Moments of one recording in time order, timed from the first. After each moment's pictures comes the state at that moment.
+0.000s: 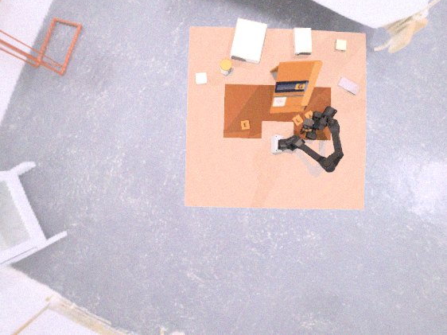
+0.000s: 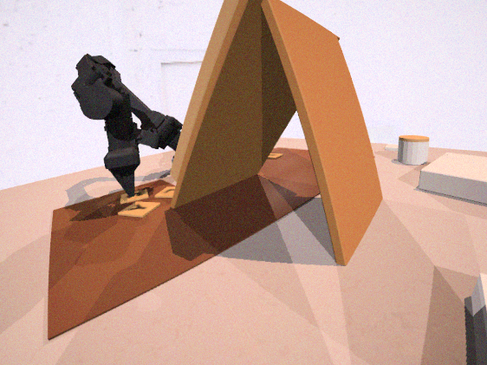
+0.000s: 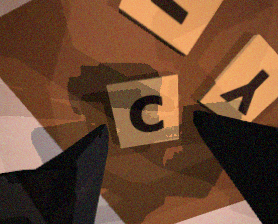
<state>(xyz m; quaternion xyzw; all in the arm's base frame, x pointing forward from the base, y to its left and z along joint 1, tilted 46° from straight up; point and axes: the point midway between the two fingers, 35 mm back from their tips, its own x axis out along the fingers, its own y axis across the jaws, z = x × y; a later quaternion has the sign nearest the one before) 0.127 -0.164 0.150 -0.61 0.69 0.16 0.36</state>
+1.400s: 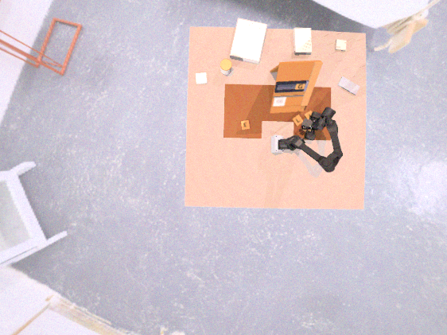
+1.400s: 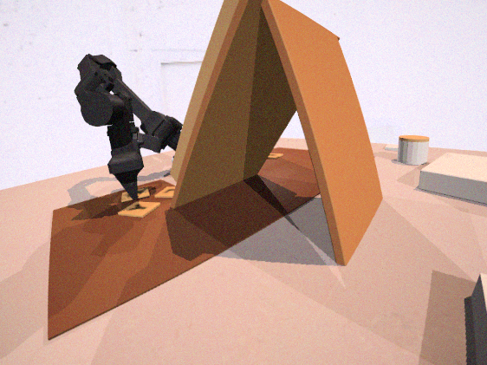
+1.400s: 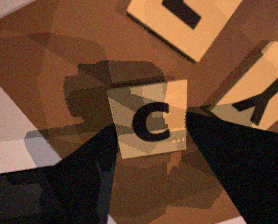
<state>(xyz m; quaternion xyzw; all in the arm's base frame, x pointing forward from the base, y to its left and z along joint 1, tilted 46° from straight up) 0.125 -0.167 0.140 -0.61 0.69 0.16 0.36</state>
